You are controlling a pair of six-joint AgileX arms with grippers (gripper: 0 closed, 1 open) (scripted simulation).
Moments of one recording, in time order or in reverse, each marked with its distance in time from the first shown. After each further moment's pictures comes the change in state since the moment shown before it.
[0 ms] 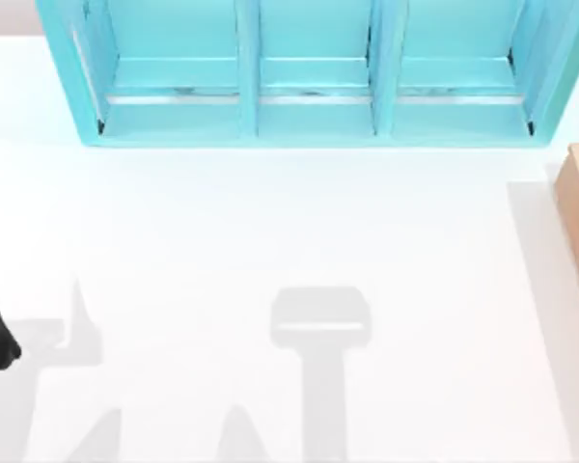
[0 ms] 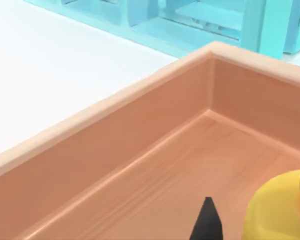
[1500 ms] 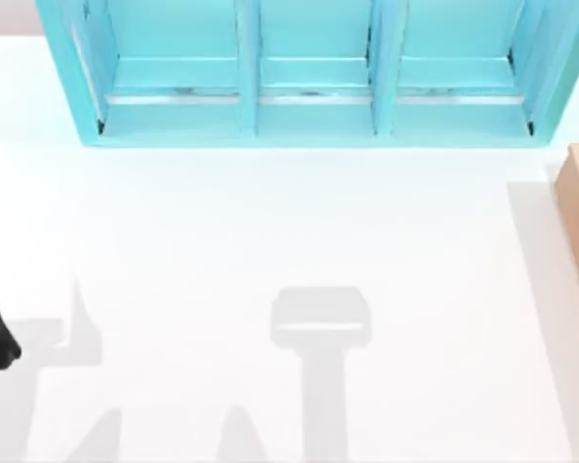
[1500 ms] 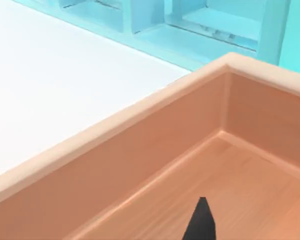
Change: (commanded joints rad) left arm 0.000 0.000 0.000 0.000 0.000 0.000; right arm 0.147 -0.105 -0.197 0.688 -0.048 0.600
